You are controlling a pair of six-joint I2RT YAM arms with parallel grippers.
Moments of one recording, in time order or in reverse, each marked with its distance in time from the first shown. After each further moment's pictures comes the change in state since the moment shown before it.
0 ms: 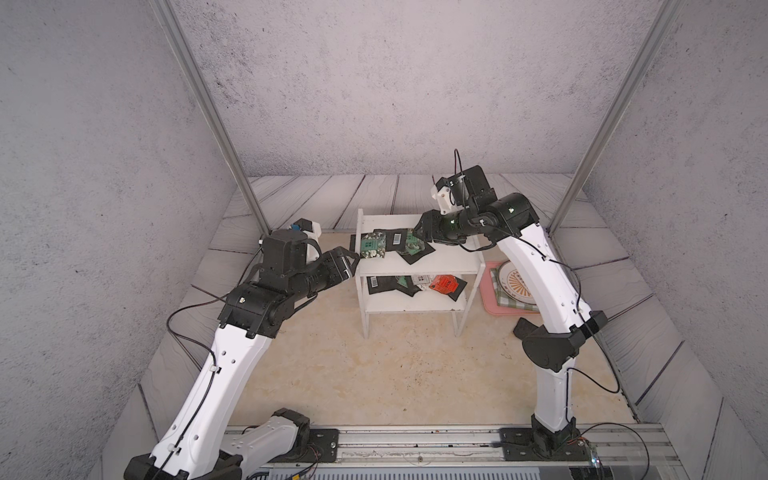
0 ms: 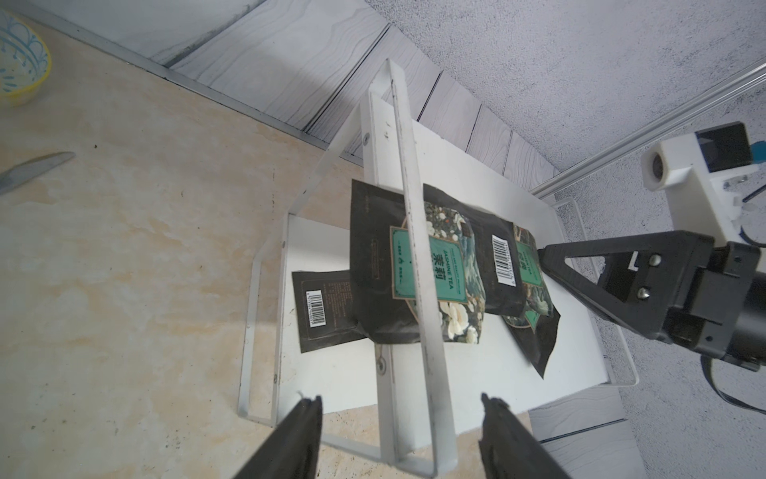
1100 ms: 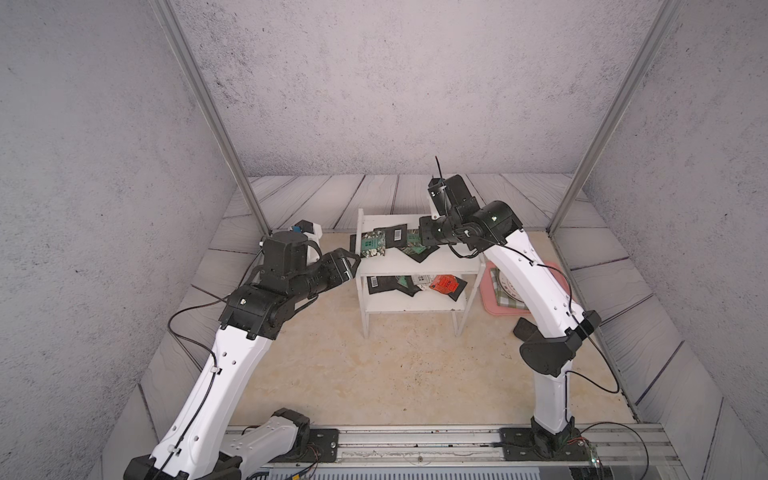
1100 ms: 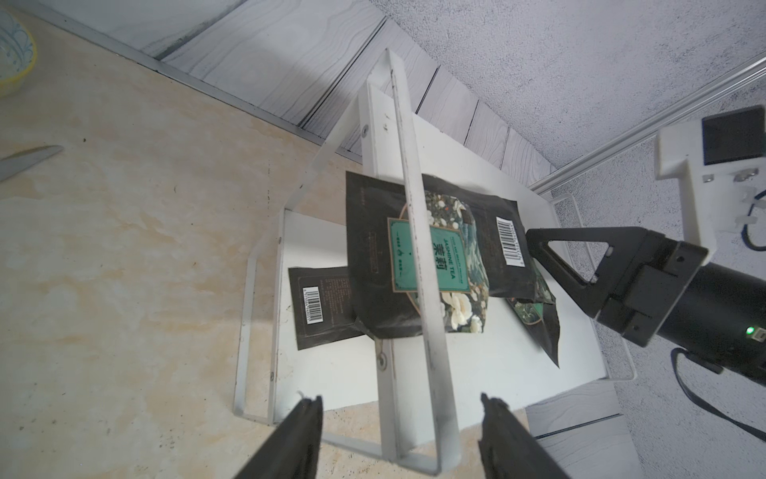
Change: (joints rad) left arm 0.000 -0.010 -0.021 0.012 0.013 -0.004; right arm 0.079 -0.012 -0.068 0.043 0.400 -0.103
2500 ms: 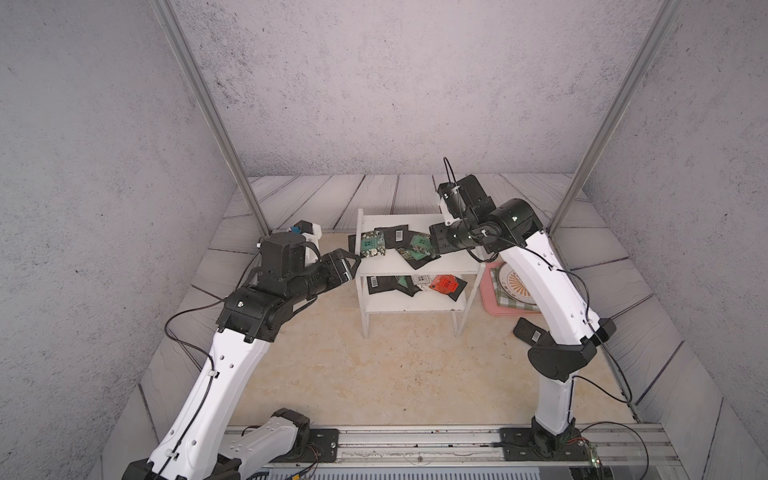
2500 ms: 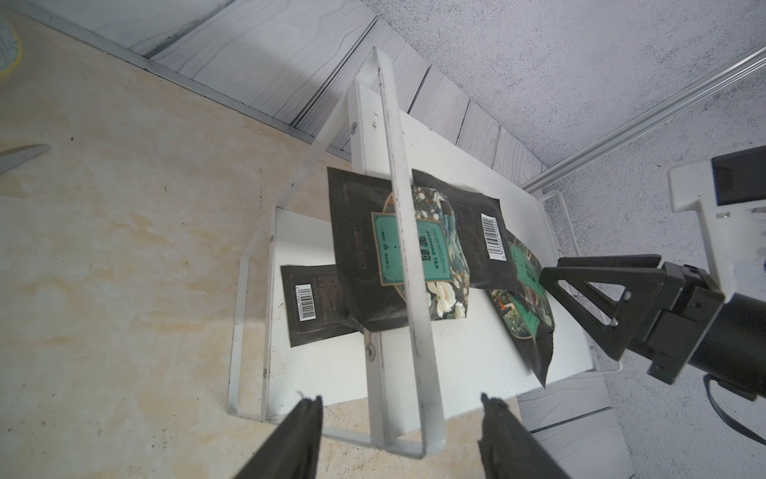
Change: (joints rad) left arm 0.000 -0.013 0.000 0.000 0.018 -0.004; right arm 0.010 -0.065 0.031 -0.165 0.000 -0.126
